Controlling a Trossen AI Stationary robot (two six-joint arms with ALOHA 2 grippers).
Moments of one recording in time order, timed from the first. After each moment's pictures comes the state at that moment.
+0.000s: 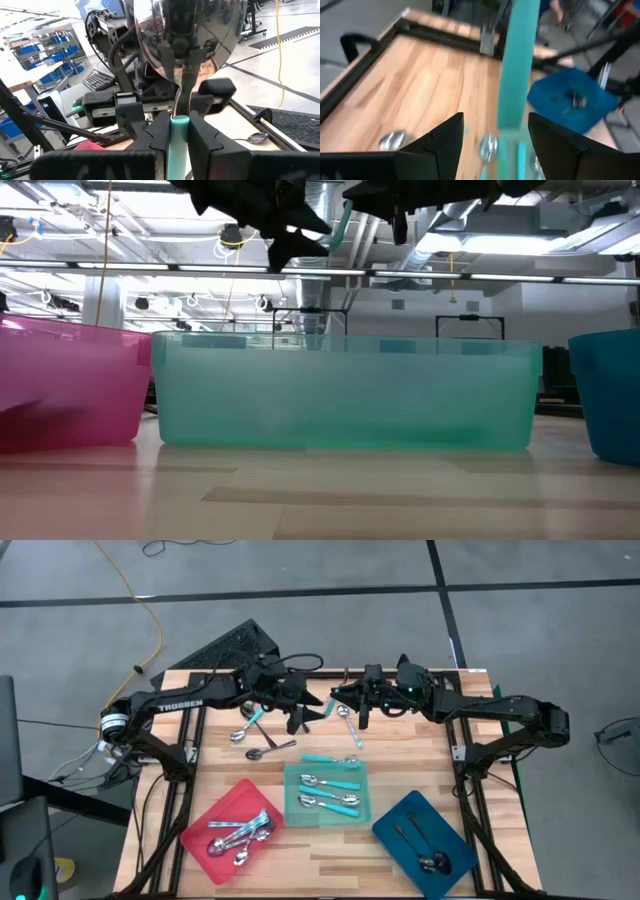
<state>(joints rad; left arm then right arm) 0.39 1.47 1.21 -0.23 0.40 -0.09 -0.29 1.31 0.99 0.29 -0.15 0.28</state>
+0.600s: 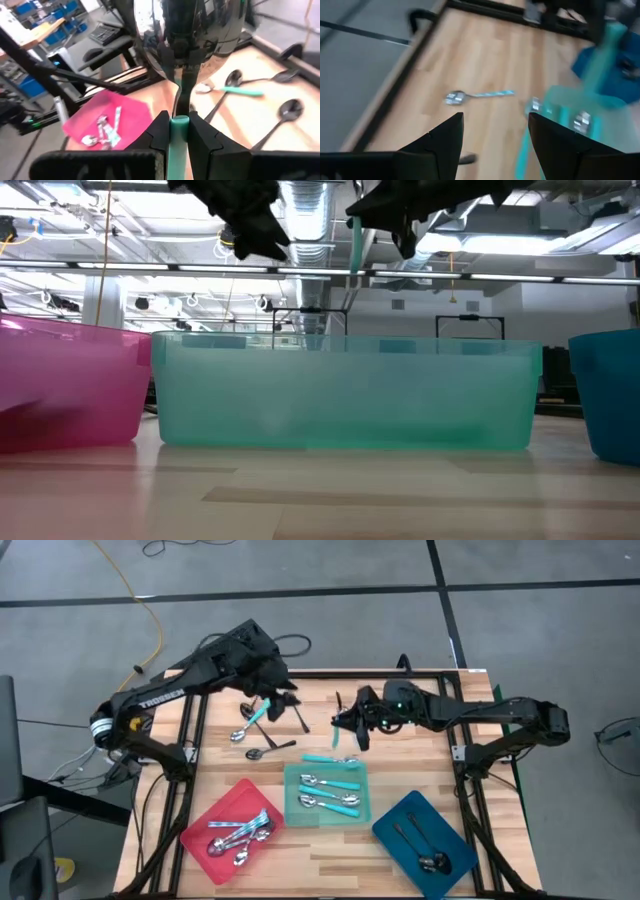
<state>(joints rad) 0.51 1.38 1.31 -0.62 0.29 0.09 -0.18 1.31 0.99 0.05 -0.16 0.34</state>
